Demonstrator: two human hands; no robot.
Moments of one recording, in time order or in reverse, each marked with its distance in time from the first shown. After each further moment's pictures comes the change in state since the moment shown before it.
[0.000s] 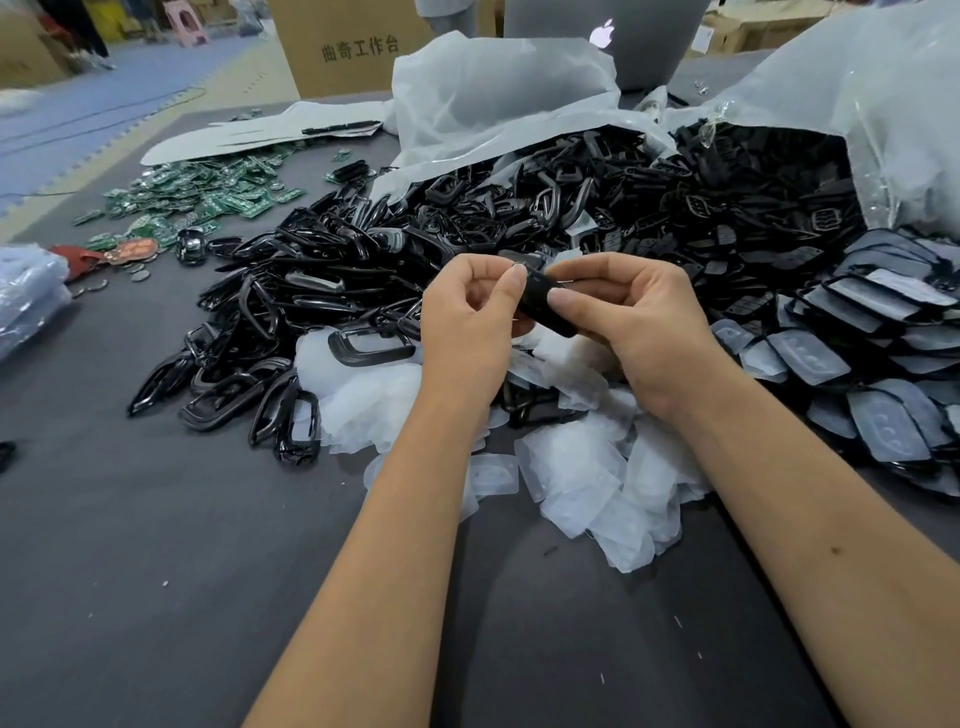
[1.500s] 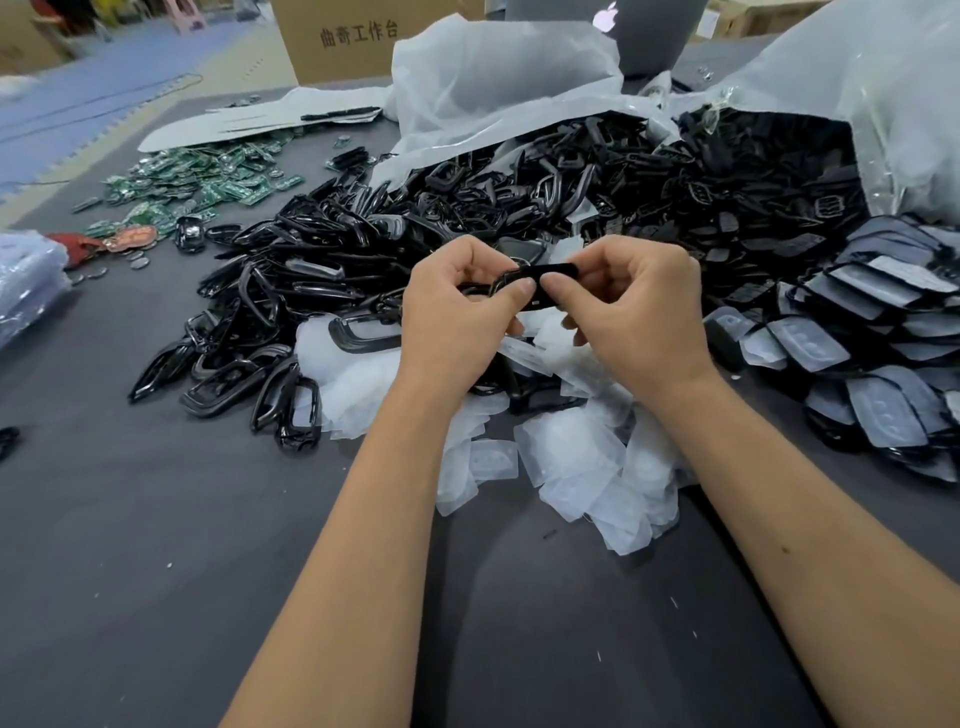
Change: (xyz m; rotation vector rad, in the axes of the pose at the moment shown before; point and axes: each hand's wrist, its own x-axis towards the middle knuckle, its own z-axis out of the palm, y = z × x) left_hand 0.007 -0.002 -0.020 0.189 -0.106 0.069; right_hand -0.001 0.003 0.010 -0.434 0.180 -0.318
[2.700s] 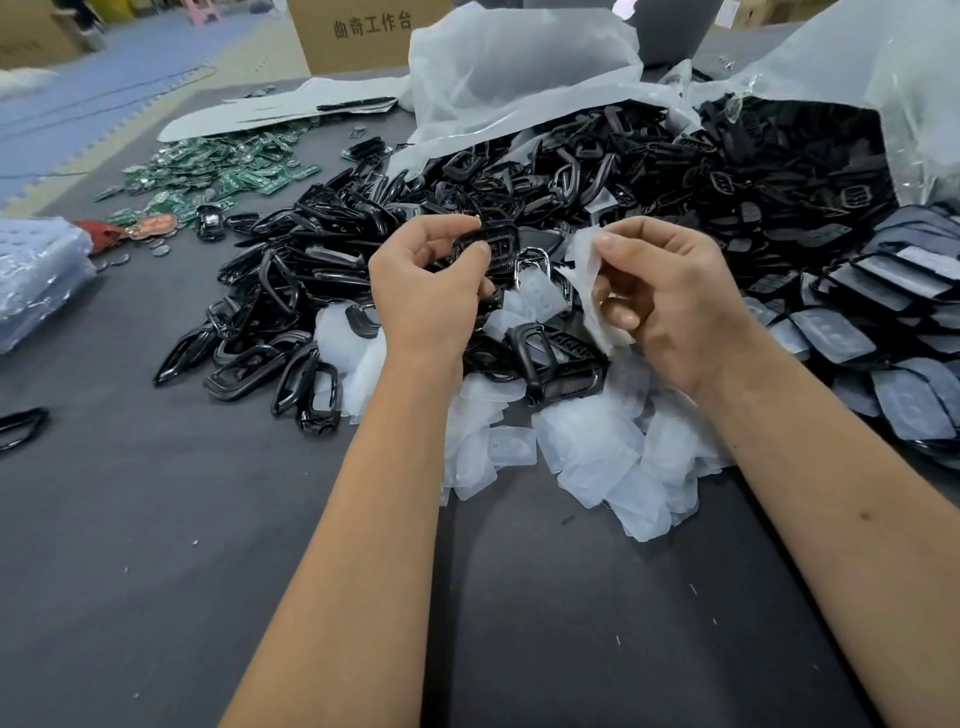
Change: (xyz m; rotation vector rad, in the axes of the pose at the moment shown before) left_hand 0.008 0.000 -0.014 -0.196 0.300 -0.032; right_hand 0.005 -0.006 -0.014 0.734 -0.210 0.410
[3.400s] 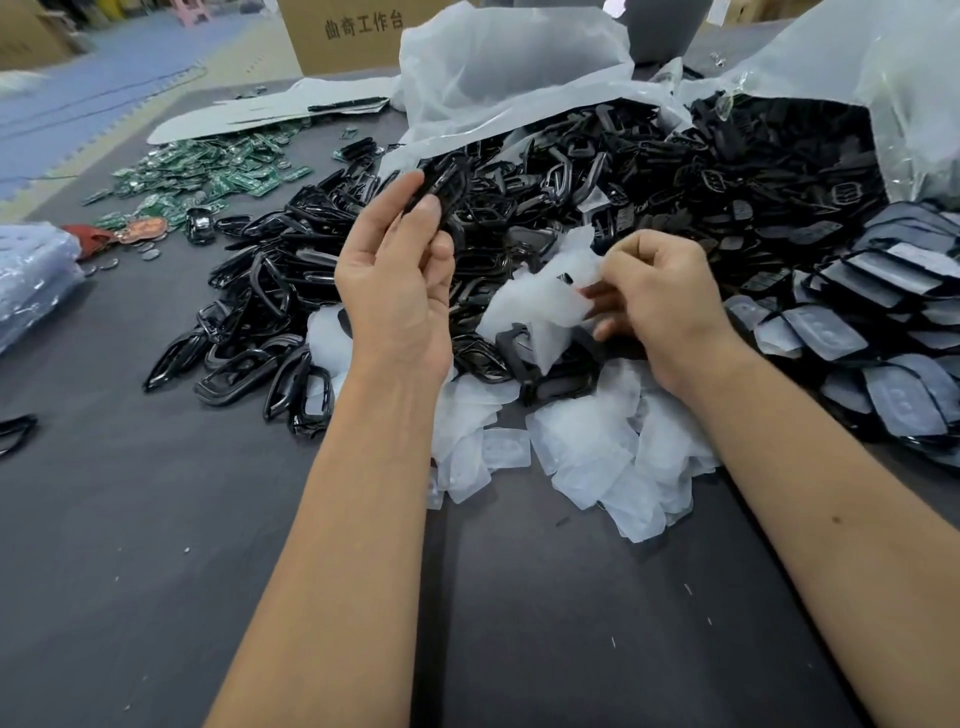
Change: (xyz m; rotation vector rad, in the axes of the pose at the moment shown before) left_hand 0.001 0.020 -0.005 -0.677 -0.012 -0.158; right_hand 0.010 0.013 0.000 -0.331 0.226 0.010
